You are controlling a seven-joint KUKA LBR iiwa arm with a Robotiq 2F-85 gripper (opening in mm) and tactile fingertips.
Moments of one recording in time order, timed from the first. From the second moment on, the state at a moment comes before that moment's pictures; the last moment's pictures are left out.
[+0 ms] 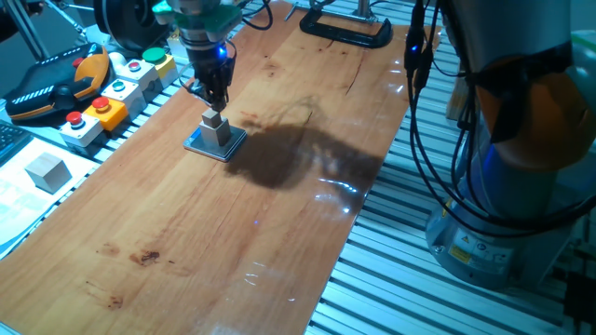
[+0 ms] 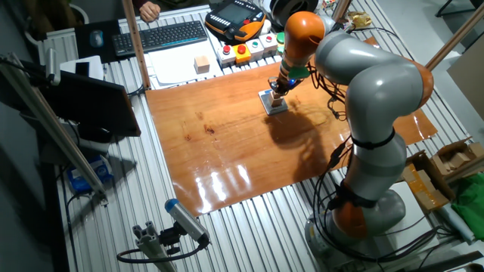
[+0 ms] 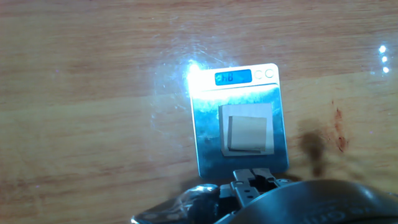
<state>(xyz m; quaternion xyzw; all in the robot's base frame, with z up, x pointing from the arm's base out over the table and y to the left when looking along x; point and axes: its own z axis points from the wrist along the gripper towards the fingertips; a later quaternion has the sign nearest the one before) 0.593 0.003 0.144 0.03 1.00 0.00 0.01</state>
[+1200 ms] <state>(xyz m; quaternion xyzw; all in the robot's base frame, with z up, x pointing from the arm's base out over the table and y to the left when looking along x) 0.597 0.002 0.138 0.03 1.00 0.00 0.02</state>
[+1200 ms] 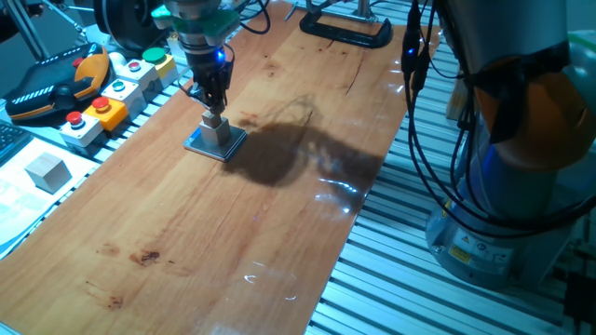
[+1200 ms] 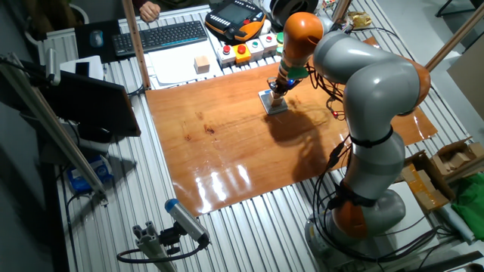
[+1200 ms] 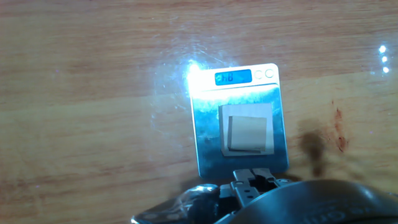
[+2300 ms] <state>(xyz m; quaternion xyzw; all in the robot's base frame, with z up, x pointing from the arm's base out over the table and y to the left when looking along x) 0.597 0.002 0.138 -0.02 1.00 -0.03 0.00</state>
